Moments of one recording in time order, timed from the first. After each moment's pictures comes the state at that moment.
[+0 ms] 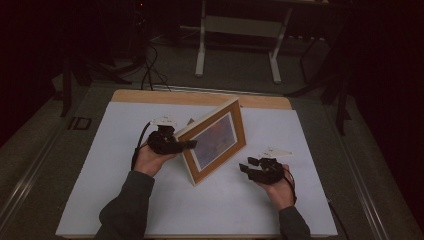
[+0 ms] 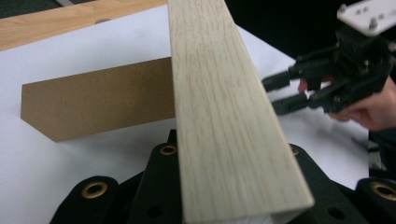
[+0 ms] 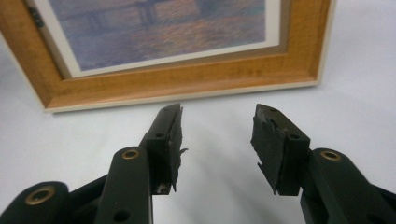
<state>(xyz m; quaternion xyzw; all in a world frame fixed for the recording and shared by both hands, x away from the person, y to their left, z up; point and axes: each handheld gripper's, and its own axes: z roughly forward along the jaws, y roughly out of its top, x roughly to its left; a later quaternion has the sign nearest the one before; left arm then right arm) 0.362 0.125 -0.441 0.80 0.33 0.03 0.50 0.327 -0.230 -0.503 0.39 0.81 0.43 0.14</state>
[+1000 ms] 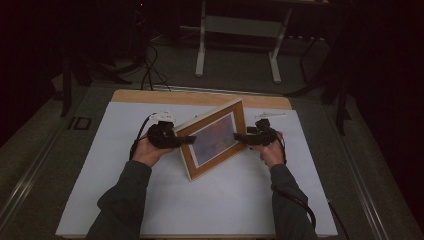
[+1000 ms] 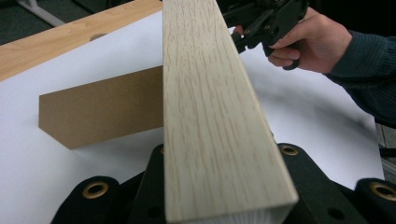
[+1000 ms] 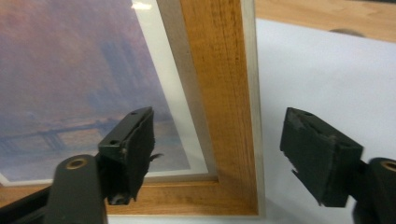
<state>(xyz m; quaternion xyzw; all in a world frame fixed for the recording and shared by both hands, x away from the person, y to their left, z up) 0.383 0.132 -0.443 0.82 0.27 0.04 0.51 0.442 -0.221 -0.485 0.42 0.79 0.44 0.09</state>
